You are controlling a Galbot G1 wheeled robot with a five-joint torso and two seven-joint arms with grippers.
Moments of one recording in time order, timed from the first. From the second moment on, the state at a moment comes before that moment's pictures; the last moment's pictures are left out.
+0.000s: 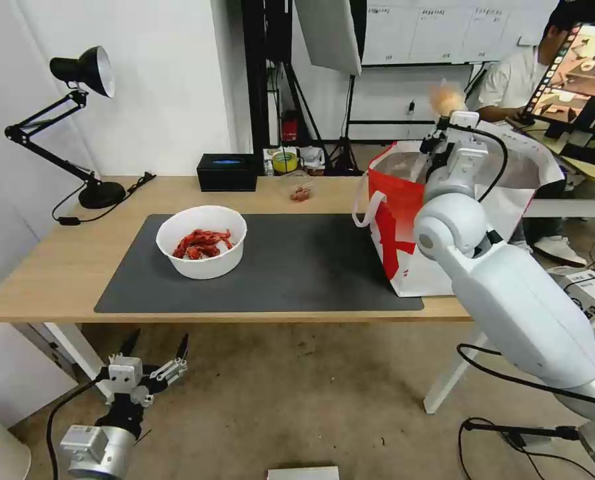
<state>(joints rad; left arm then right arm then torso) 1.83 -1.11 -0.62 -2.14 -0.36 -0.14 -0.11 -0.39 0.95 -0.04 1.78 0.75 -0.29 0.88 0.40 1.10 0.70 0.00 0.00</state>
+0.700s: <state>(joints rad) 1.82 -1.11 -0.62 -2.15 -0.36 -0.14 -0.11 -0.42 0.88 -0.02 1.84 0.83 -0.31 0.90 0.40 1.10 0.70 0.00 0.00</state>
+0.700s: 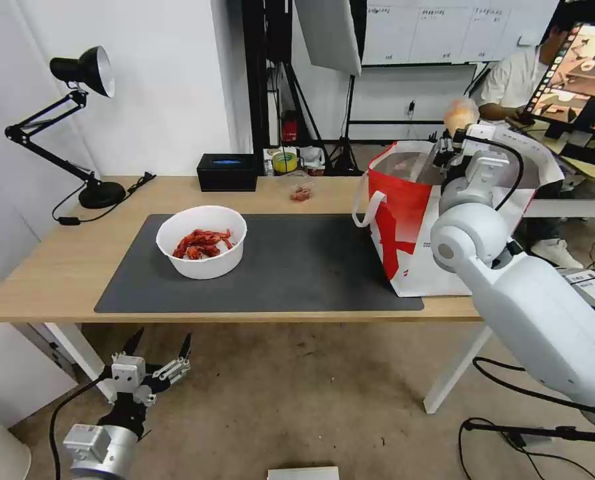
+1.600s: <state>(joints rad) 1.83 -1.12 -0.62 -2.17 -0.35 -0.13 -0.11 -0.43 0.84 -0.03 1.88 0.85 -0.32 0.89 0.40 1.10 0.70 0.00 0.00</state>
